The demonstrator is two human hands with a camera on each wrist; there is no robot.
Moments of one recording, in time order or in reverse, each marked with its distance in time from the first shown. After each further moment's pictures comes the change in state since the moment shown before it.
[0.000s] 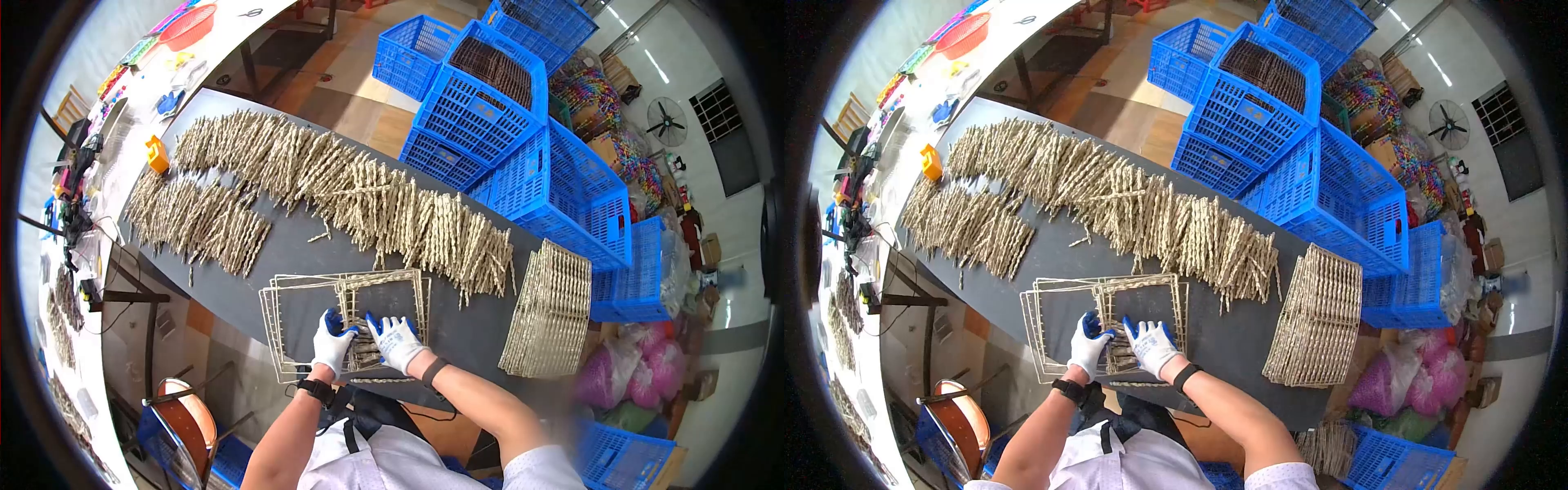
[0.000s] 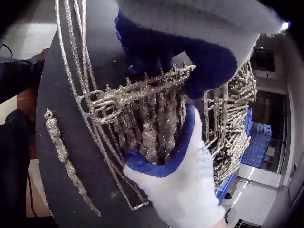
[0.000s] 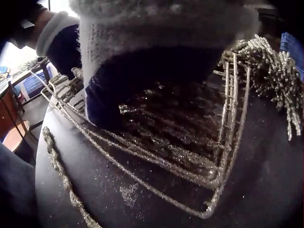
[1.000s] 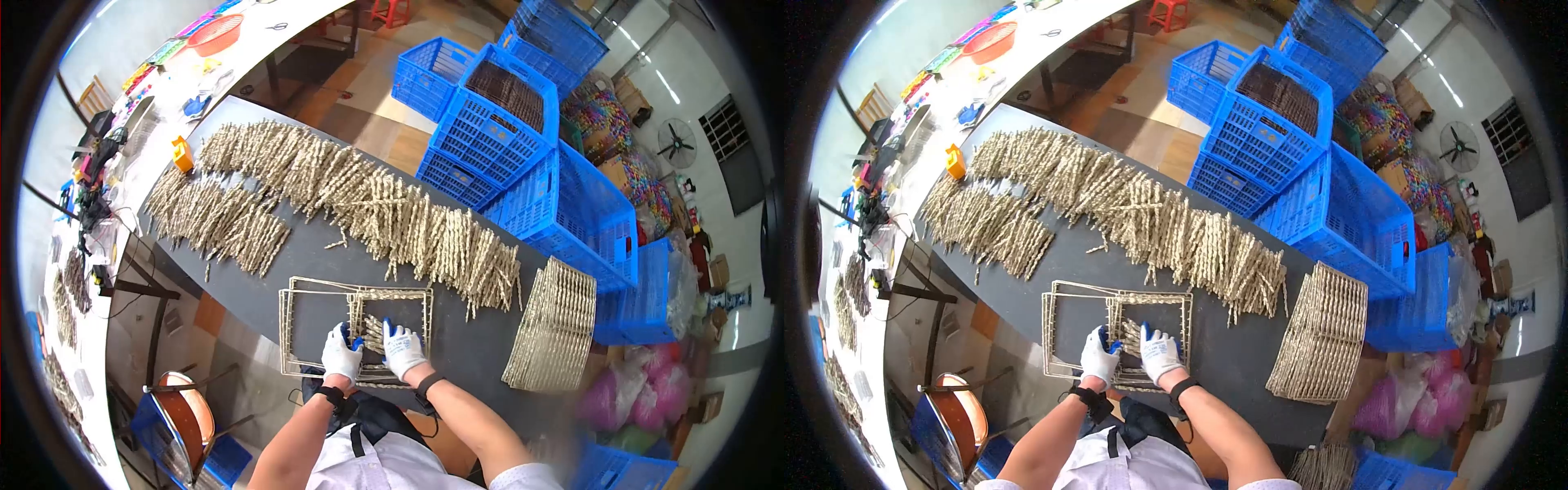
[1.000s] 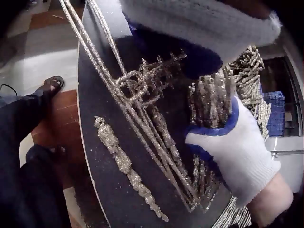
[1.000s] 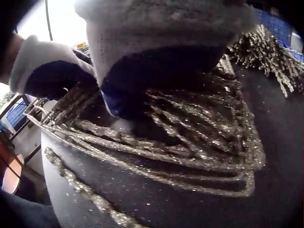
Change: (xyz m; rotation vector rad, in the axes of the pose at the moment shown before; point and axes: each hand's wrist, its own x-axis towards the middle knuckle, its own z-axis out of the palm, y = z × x) left_hand -0.028 0.010 0.003 0.559 0.198 0.207; right_hand 0.010 -0.013 0.032 0.150 0.150 0.267
